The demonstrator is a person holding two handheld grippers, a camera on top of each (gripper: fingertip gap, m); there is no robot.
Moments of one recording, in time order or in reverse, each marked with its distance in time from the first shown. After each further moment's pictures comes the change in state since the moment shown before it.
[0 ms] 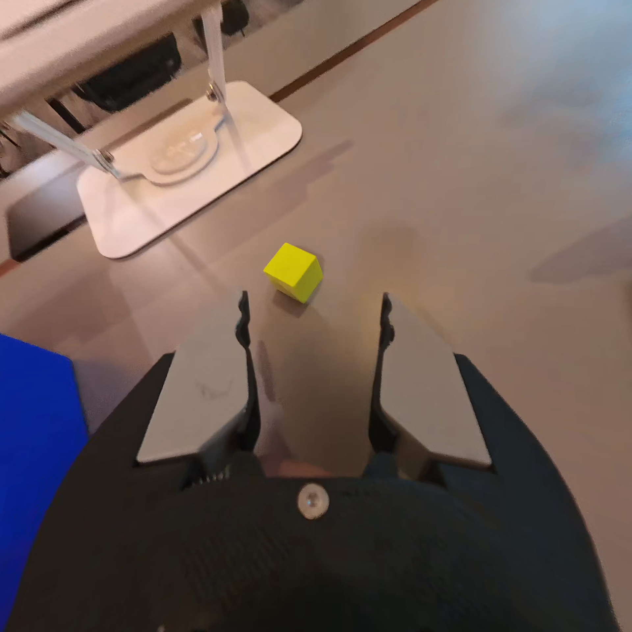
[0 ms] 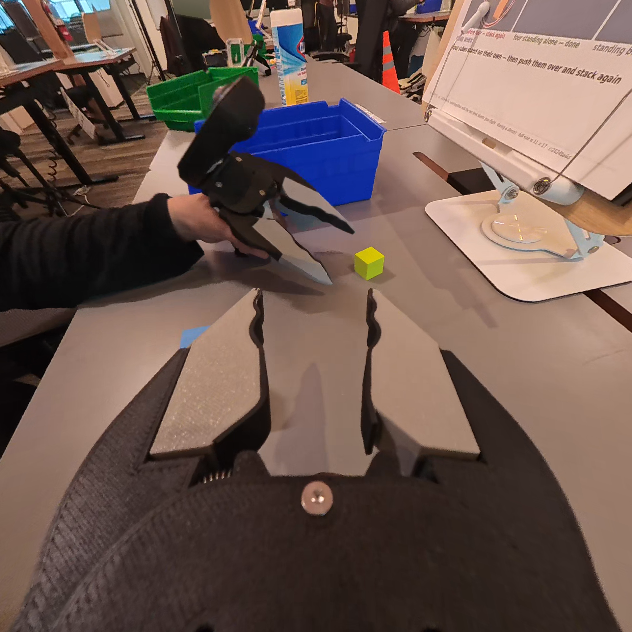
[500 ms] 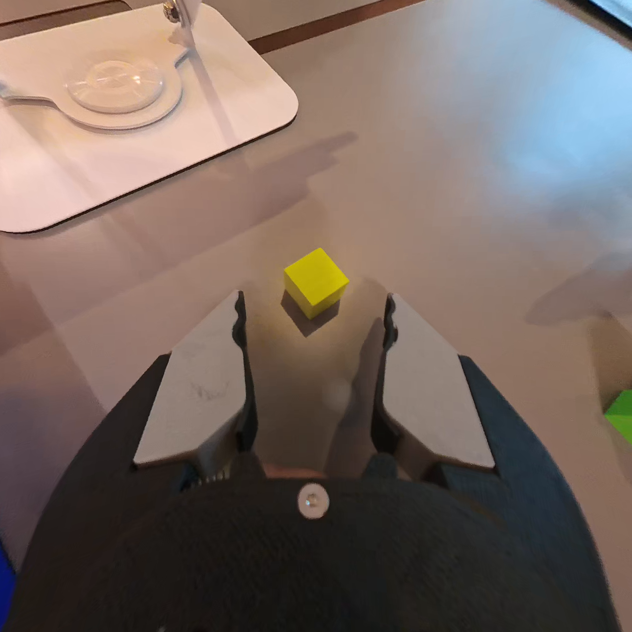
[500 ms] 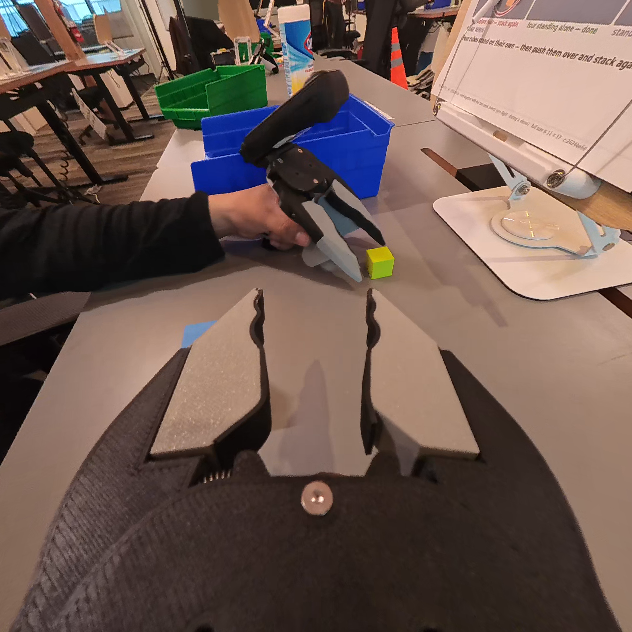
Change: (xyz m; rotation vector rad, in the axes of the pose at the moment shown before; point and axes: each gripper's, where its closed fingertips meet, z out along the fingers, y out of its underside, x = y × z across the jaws) left arm -0.013 0.001 0.032 -0.083 0.215 -0.219; right arm -0.002 0.004 0.001 -0.003 -0.023 0.007
